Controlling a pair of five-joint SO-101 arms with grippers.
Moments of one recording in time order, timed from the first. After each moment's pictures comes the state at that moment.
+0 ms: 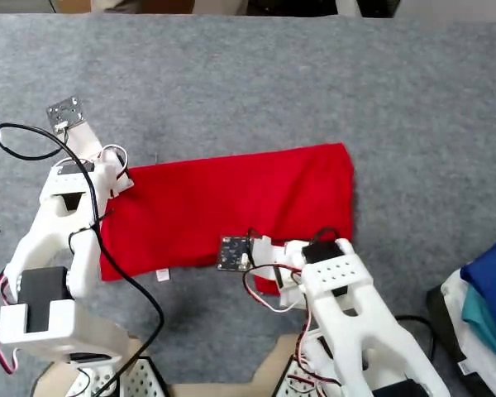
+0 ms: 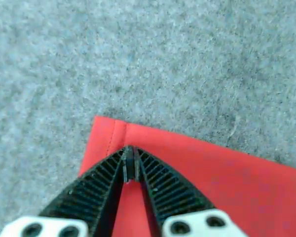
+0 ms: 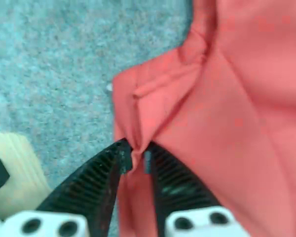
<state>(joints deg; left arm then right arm) -10.7 0.9 35.5 30.8 9.7 -19.3 -35.4 74.6 57.0 54.6</state>
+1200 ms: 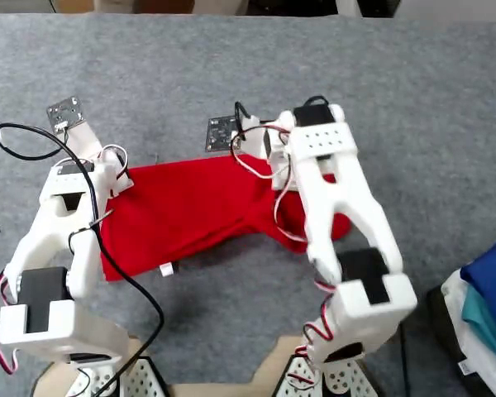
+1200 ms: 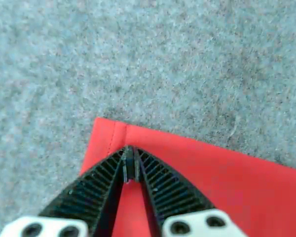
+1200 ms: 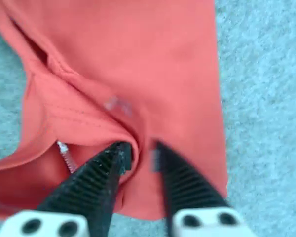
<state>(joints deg) -10.7 0.9 35.5 30.8 9.7 -14.2 11.9 1.7 75.5 63.8</state>
